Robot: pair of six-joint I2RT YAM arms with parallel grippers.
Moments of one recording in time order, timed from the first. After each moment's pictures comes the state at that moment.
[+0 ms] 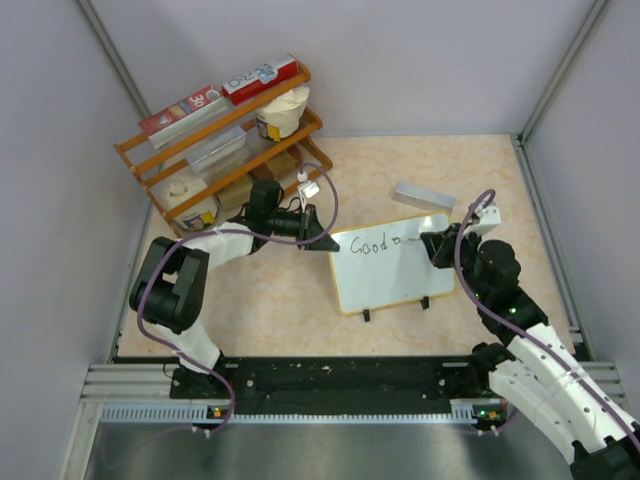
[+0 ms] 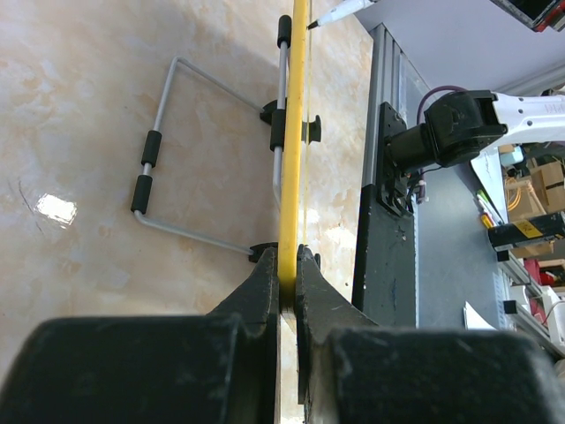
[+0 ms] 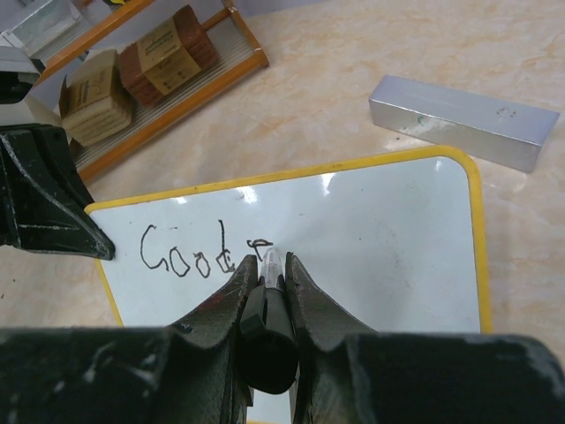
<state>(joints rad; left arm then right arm) -0.38 1.71 0.96 0.19 1.14 -0.28 0.42 0.62 0.50 -0.05 0.05 0.39</state>
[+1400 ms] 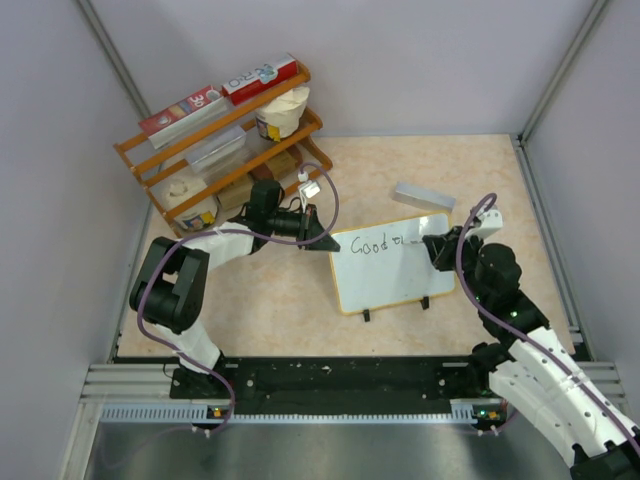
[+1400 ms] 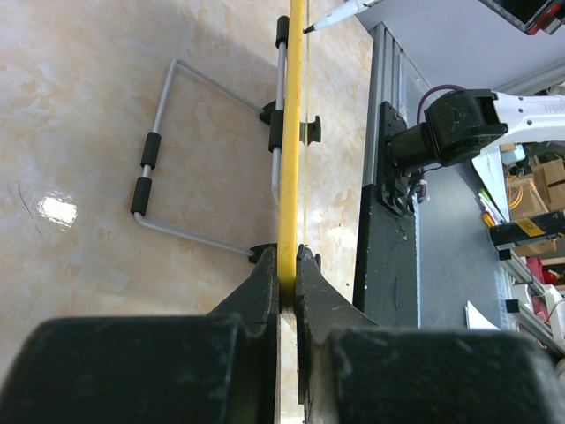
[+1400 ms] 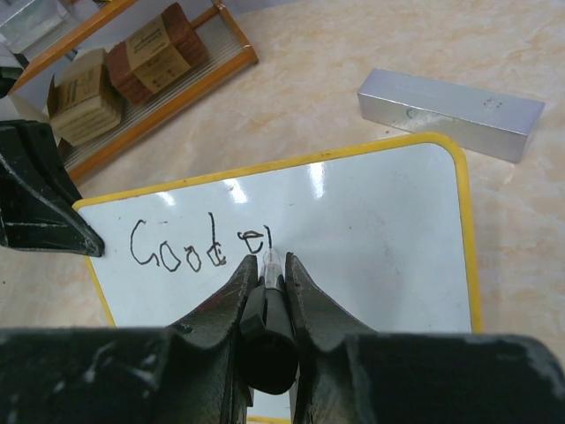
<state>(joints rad) -0.39 1.71 0.96 0.19 1.14 -0.27 0.42 0.59 0.49 -0.08 0.08 0.39</state>
